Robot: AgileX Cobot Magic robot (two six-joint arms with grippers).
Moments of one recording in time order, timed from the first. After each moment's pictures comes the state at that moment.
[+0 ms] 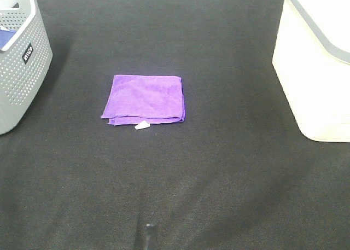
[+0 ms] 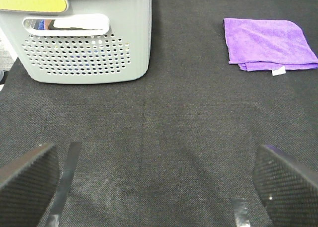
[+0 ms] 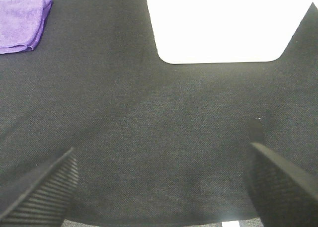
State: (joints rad) left arm -0.01 0.00 -0.49 0.06 1.05 -0.04; right arm -0.03 0.00 -0.46 0.01 1.10 0.01
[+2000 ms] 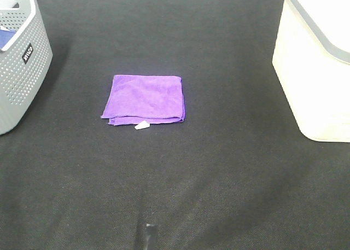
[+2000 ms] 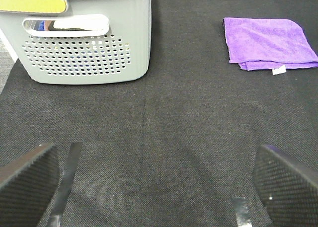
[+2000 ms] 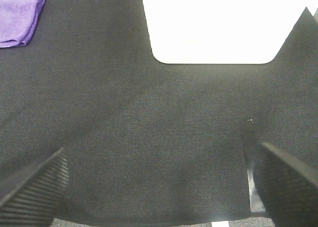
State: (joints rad) left arm -0.01 0.00 -0.49 0.06 1.05 -0.04; right arm -0.03 0.00 -0.46 0.00 1.10 -0.02
